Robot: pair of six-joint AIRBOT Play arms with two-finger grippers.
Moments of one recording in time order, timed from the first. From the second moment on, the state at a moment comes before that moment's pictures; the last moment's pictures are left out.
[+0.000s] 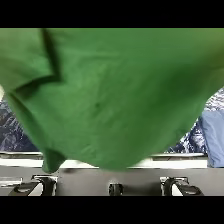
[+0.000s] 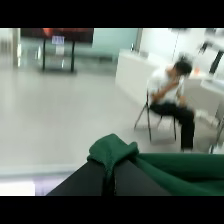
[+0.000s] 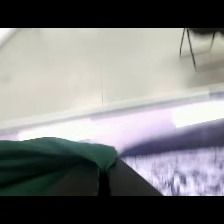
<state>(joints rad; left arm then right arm) 0.09 -0.84 1.68 1.08 -0.86 -1.42 -0.16 -0.88 1.75 -1.41 1.12 1.68</state>
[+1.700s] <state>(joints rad) 0.14 -1.47 0.93 0.95 -1.22 -1.40 -0.37 -1.46 1.04 -1.26 1.63 1.60</state>
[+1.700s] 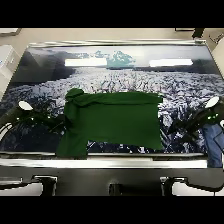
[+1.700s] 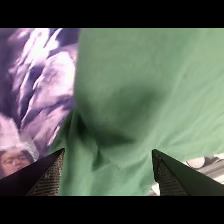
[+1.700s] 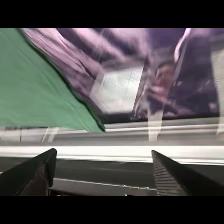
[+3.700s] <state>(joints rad) 0.10 -0.74 1.86 0.92 -0.81 -1.31 -0.18 -0.81 1.90 -1.19 1.03 1.46</state>
